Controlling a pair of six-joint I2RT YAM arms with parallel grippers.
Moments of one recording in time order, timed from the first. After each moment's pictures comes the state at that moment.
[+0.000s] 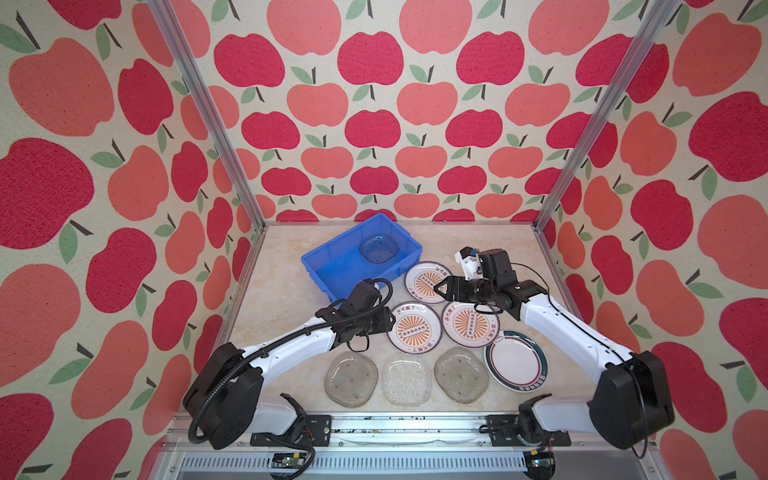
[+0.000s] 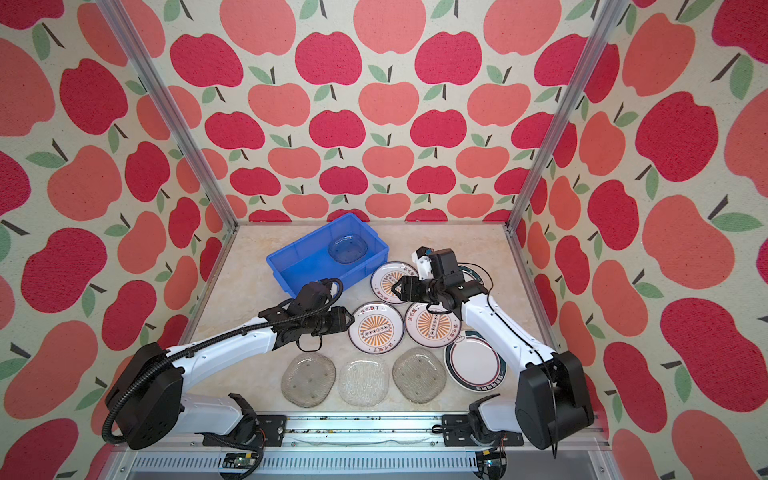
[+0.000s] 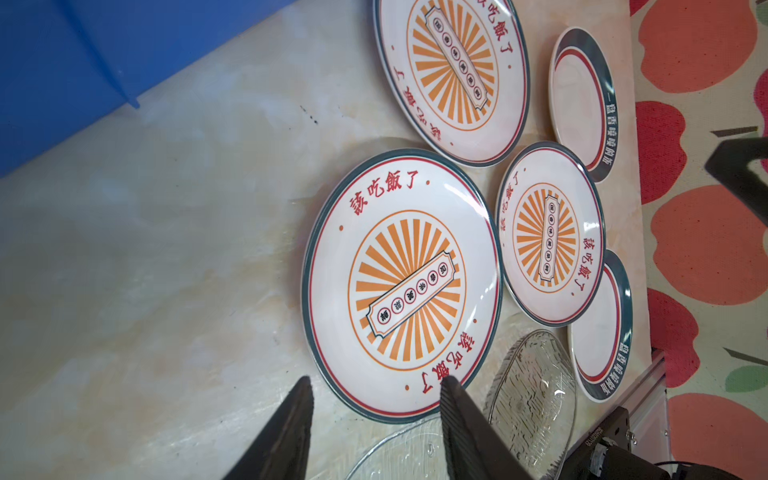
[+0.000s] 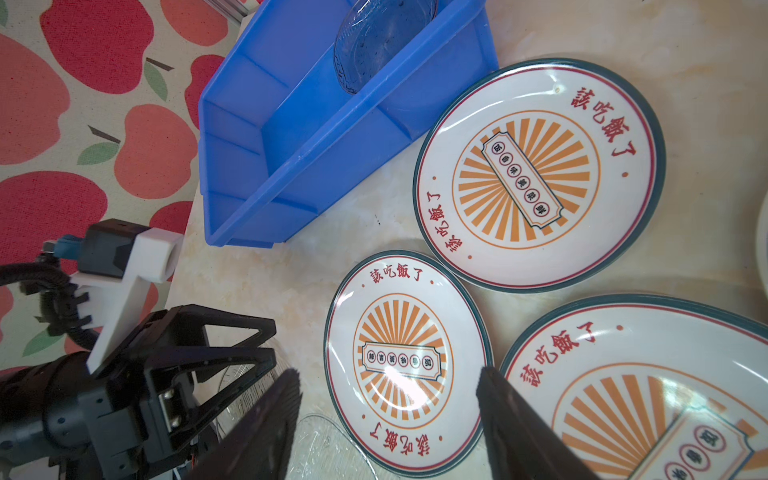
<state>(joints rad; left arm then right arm) -0.70 1.37 0.76 -0.27 0.14 -0.75 0.46 1.34 0.97 -0.41 -0.41 0.41</state>
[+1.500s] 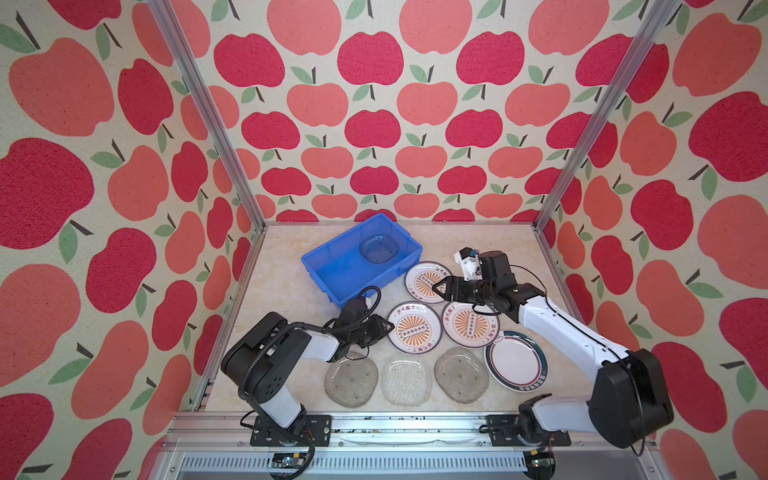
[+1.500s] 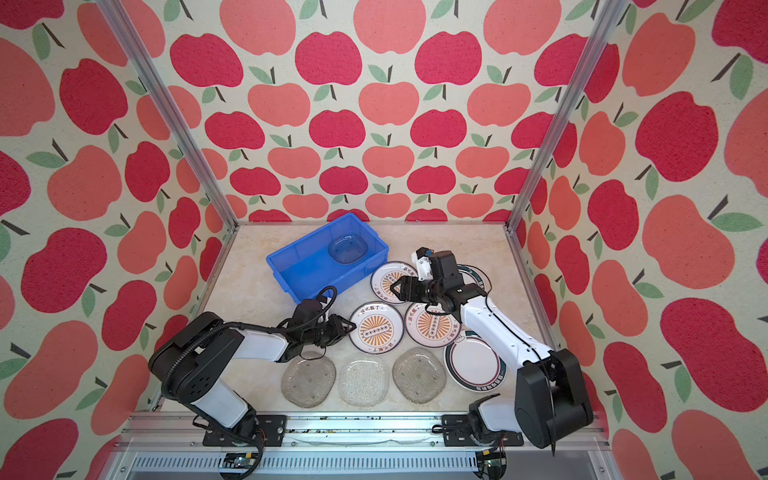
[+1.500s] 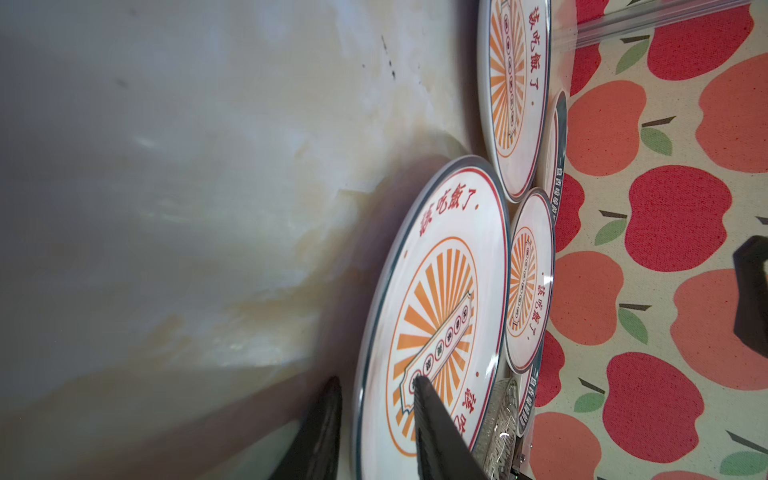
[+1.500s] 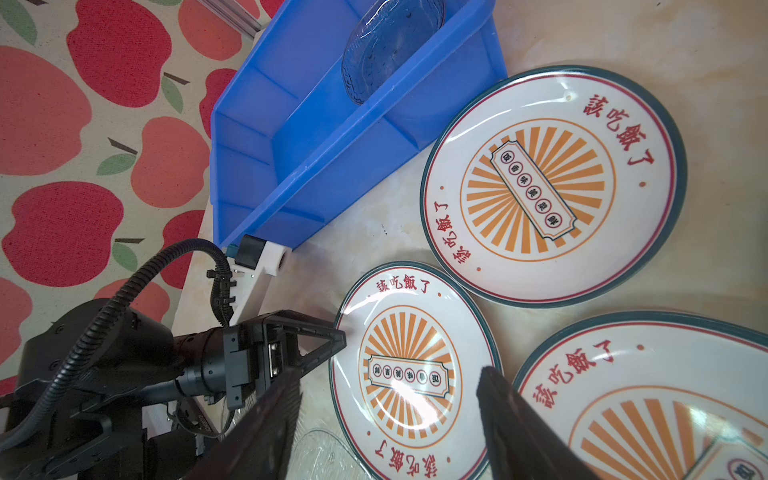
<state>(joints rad) -0.60 1.64 0.48 0.48 0.37 -1.04 0.46 1.35 0.93 -0.32 -0.43 0.44</state>
